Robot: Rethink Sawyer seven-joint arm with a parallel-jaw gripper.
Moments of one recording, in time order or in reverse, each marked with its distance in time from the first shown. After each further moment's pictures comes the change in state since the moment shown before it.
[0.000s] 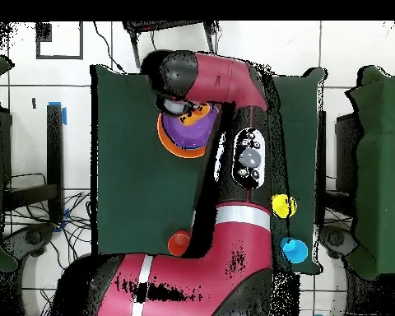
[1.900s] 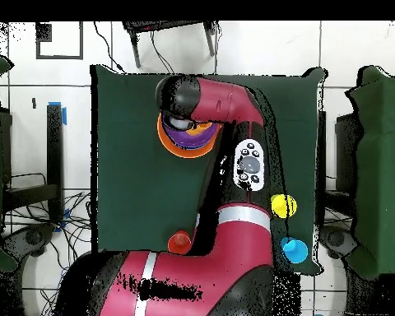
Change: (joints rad) arm -0.004 0.014 -0.010 0.108 -0.011 -0.142 0.000
